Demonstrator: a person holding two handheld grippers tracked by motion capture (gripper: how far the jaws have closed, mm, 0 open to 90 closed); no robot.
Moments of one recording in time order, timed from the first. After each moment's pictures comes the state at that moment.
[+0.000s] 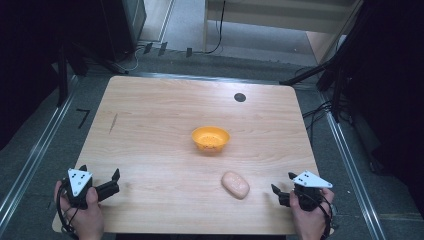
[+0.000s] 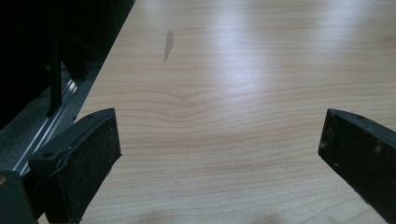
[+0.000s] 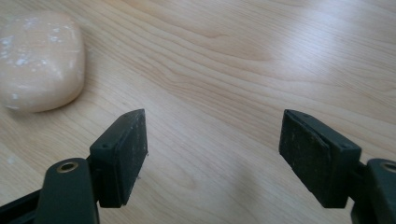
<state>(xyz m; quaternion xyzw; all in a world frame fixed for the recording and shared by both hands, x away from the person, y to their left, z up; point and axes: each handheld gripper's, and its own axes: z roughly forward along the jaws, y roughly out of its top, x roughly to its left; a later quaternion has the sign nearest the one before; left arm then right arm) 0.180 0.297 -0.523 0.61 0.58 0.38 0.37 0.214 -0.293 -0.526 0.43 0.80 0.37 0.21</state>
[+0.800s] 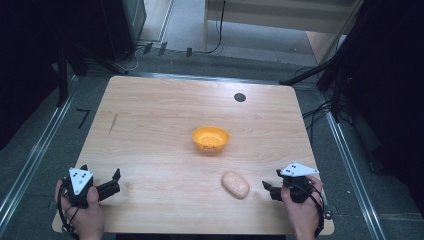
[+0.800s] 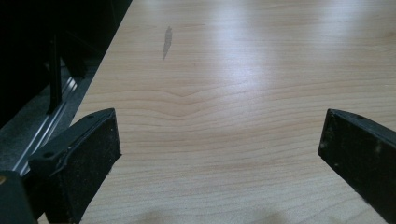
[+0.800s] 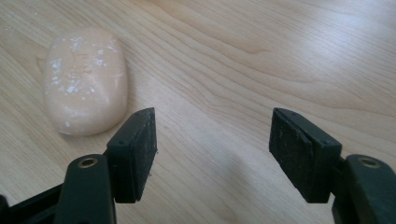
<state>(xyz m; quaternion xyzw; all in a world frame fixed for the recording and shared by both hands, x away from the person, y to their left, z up) 0.182 0.296 -0.523 0.62 0.58 0.38 0.37 0.229 -0.262 -0.505 0.42 0.83 0.34 0.16</state>
